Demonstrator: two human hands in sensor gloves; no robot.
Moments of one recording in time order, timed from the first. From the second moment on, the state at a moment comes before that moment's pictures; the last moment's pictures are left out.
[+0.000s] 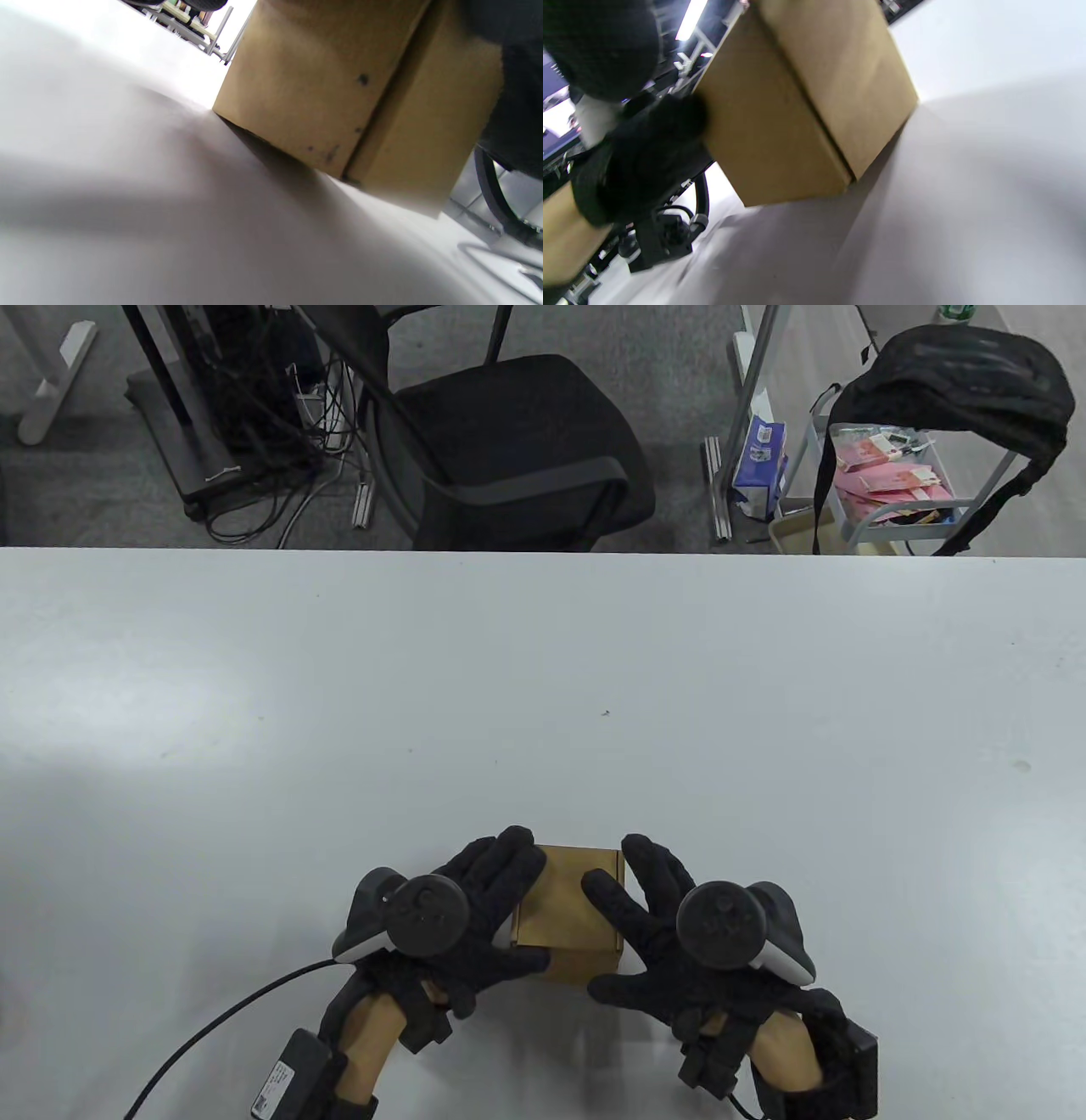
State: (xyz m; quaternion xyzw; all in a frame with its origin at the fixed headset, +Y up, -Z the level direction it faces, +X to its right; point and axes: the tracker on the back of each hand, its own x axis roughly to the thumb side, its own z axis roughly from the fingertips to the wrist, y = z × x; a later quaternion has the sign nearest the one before) left_hand -0.136 -0.730 -0.204 -0.12 -0.29 0.28 0.91; right_hand 0.122 -0.702 -0.164 0.27 0.13 0.91 0.29
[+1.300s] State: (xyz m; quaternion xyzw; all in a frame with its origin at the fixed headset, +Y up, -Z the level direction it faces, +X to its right) left_hand -0.142 -0.734 -0.206 -0.13 -0.26 0.35 0.89; right_hand 0.132 -0.681 -0.145 0.32 0.13 0.88 0.34
